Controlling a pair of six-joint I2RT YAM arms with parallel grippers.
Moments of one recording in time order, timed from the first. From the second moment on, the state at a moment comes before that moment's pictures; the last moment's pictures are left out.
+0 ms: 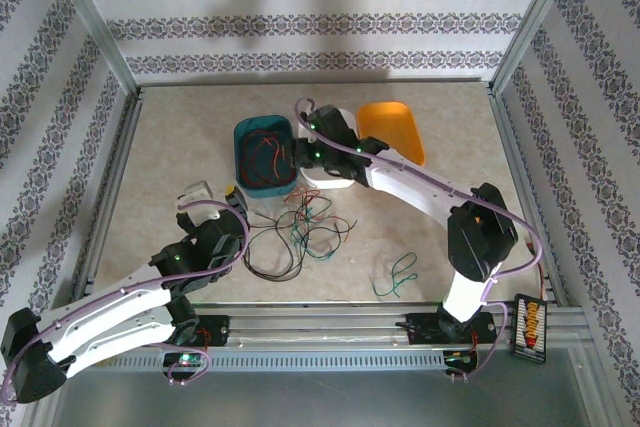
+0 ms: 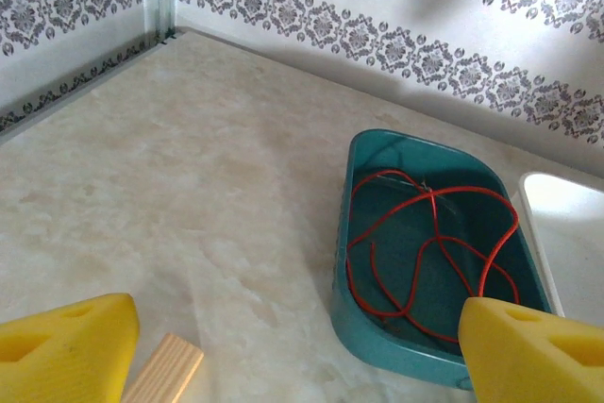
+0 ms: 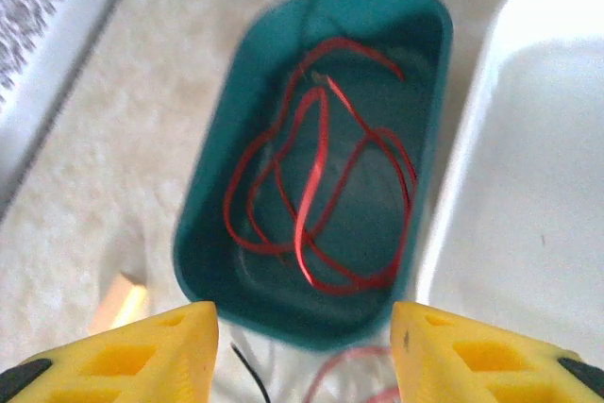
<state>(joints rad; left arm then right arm) -0.85 0.78 0.52 -0.36 -1.07 -0.81 0.72 1.75 1.39 -0.34 -0.08 0.52</state>
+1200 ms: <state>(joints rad) -0.84 0.80 0.51 -0.34 -1.06 -0.80 0.77 1.94 1.36 -0.36 -0.18 0.63</state>
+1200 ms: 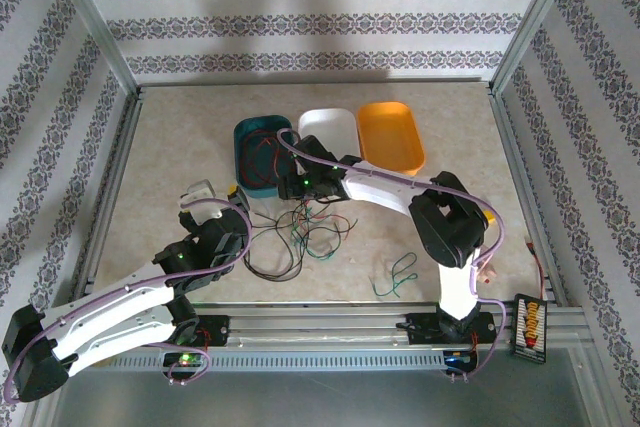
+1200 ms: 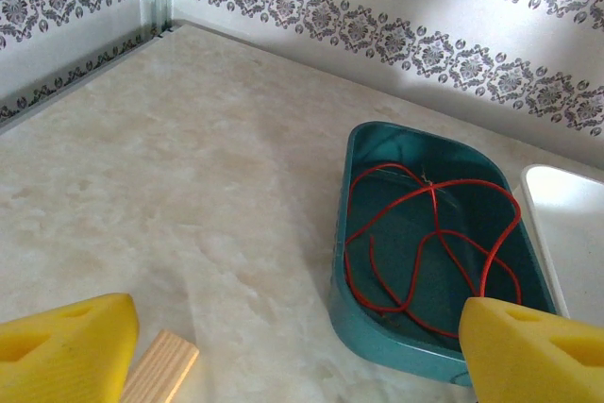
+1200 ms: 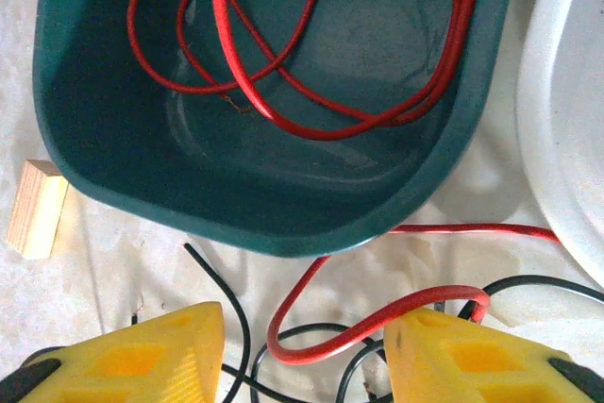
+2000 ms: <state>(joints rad) -0.84 1.00 0.49 0.10 -0.58 -0.43 0.62 1.50 1.12 -0.23 -0.41 0.66</state>
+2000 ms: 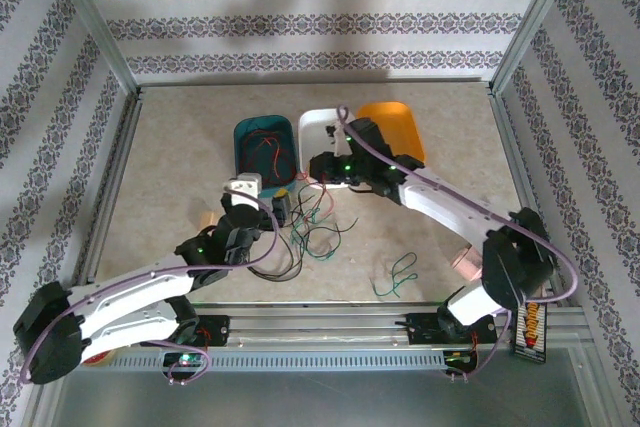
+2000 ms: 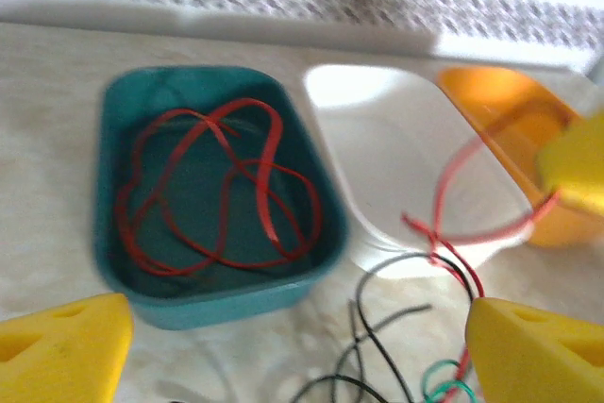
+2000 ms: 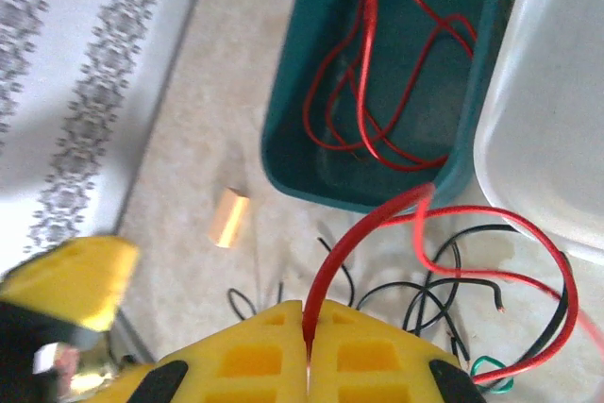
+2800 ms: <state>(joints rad) -0.84 1.15 0.40 0.27 -0.53 -0.56 0.47 1.10 1.08 -0.14 -0.50 0.68</state>
